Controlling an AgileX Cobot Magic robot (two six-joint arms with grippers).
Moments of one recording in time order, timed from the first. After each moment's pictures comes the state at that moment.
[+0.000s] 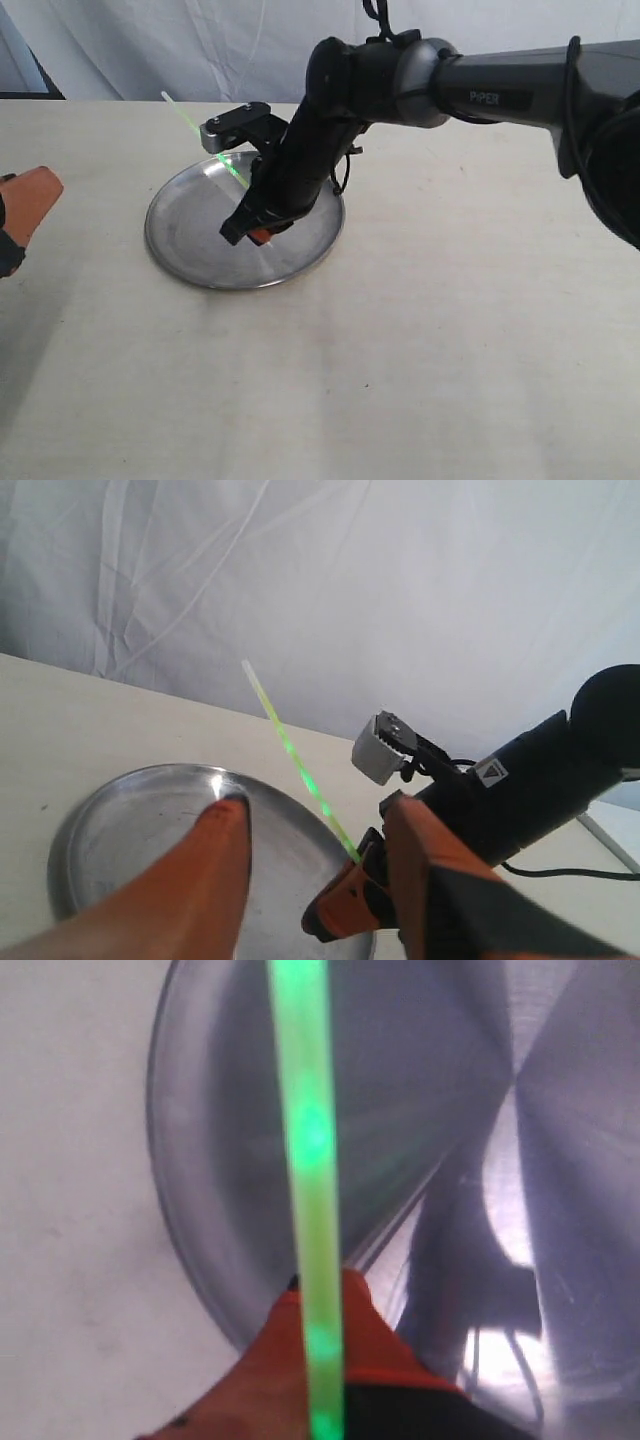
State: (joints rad) left arm -0.24 0.79 -0.11 0.35 -0.57 -0.79; right arm 0.51 2.23 -1.71 0.45 0.83 -0.59
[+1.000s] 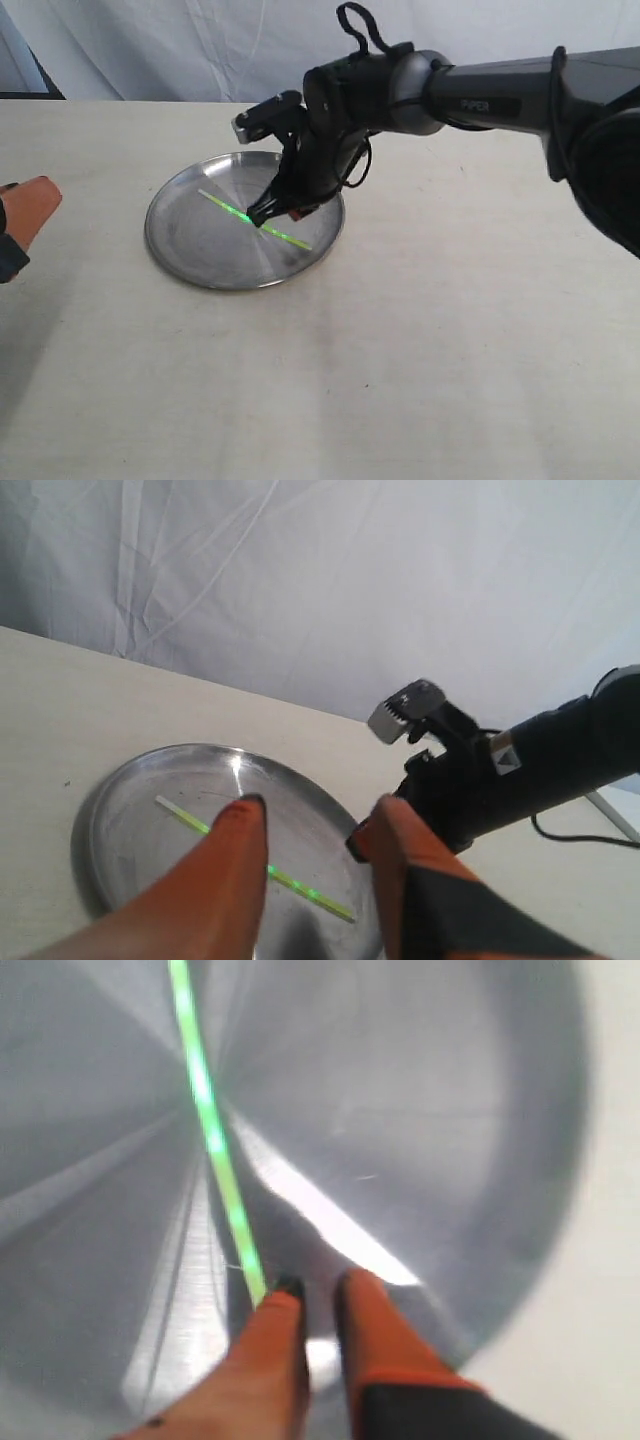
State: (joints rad) left arm -0.24 0.79 -0.11 0.35 -0.53 -0.78; right arm 0.51 2.23 -1.71 0.01 0.71 -0.15
